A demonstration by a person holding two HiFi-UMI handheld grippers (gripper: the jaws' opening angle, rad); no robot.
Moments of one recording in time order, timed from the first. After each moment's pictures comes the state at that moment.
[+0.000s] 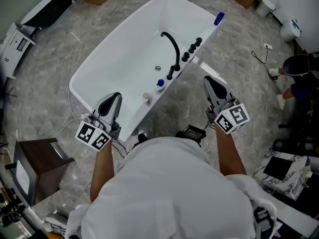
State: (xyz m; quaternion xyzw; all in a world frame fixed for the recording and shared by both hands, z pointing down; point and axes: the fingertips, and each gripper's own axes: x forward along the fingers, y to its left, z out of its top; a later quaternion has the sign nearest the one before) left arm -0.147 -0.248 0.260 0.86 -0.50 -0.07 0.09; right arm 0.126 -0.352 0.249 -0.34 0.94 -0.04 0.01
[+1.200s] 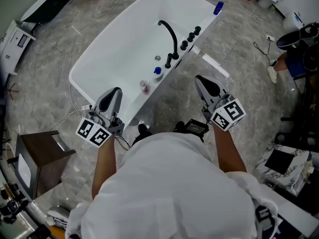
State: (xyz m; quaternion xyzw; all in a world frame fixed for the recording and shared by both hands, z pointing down) left arm -0.116 -0.221 0.264 0.85 -0.50 -0.12 0.14; right arm 0.128 -0.305 0.275 -0.28 0.96 -0.07 0.00
